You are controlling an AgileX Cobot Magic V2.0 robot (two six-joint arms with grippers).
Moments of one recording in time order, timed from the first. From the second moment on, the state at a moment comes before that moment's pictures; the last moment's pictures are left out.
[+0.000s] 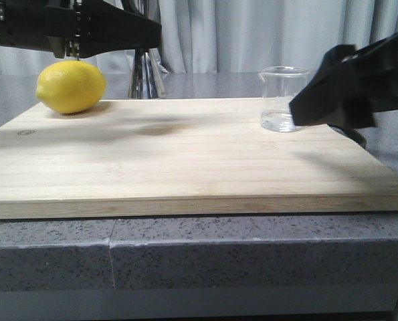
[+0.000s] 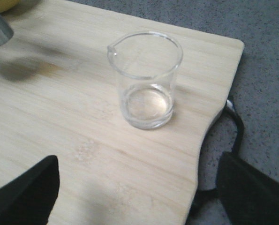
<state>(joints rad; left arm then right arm) -0.21 1.73 -1.01 -1.76 1.16 2.17 0.45 1.10 -0.48 0.13 -0.10 -0.13</state>
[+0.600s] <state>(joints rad) -0.21 1.73 -1.01 -1.76 1.16 2.17 0.45 0.84 -0.48 0.13 0.15 -0.13</state>
